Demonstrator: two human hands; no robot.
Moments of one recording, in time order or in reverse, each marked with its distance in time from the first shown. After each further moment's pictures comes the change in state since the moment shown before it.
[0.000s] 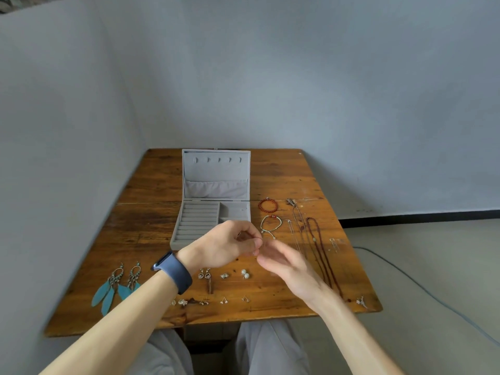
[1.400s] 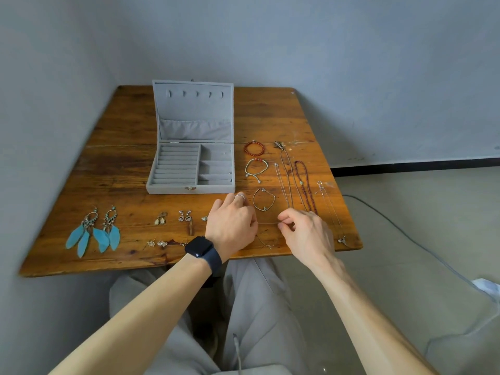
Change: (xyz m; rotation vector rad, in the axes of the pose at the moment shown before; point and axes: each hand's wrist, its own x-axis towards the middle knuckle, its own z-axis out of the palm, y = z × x) left_hand 0.019 -0.057 0.124 0.811 0.330 -0.120; right_hand -0.031 0.080 -0.030 -0.951 0.494 -0.035
